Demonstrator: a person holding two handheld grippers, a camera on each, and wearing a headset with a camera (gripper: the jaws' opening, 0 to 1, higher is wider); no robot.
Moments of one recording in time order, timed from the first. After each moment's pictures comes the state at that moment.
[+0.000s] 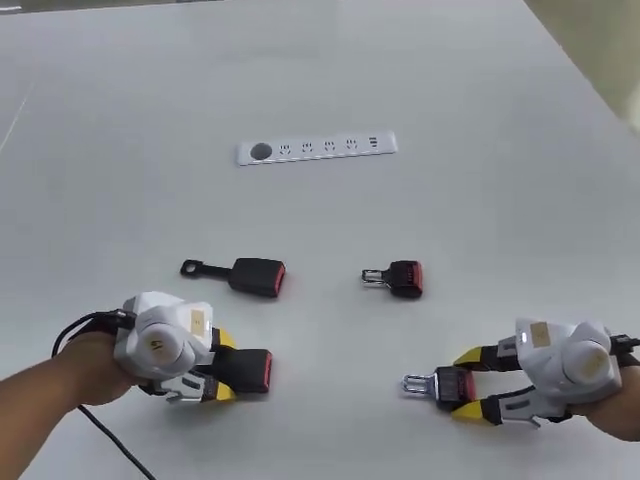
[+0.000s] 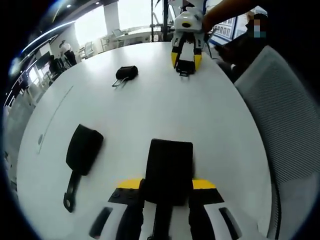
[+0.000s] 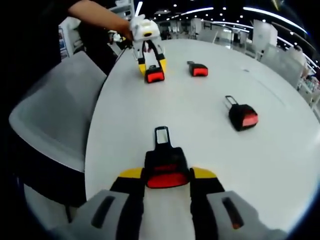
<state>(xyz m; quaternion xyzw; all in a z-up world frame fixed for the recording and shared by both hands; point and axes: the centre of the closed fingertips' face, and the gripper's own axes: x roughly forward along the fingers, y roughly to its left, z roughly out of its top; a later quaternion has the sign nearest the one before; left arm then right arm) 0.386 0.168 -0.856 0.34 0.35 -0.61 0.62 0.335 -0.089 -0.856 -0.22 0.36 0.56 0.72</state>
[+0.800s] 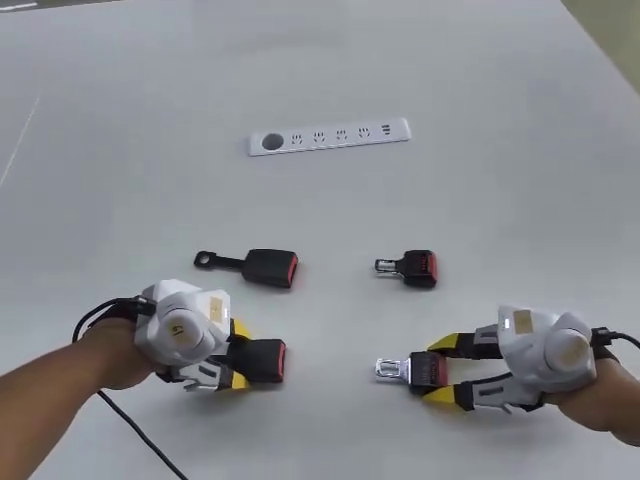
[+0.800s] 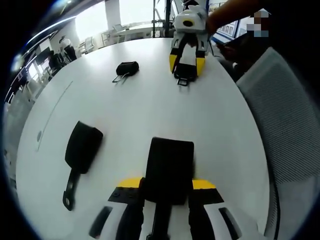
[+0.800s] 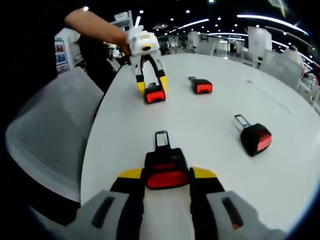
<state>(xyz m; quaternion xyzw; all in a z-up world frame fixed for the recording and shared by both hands) 0.388 0.169 -0.858 0.34 0.37 -0.60 0.62 0.349 -0.030 -0.854 -0.15 0.31 0.57 0.75</state>
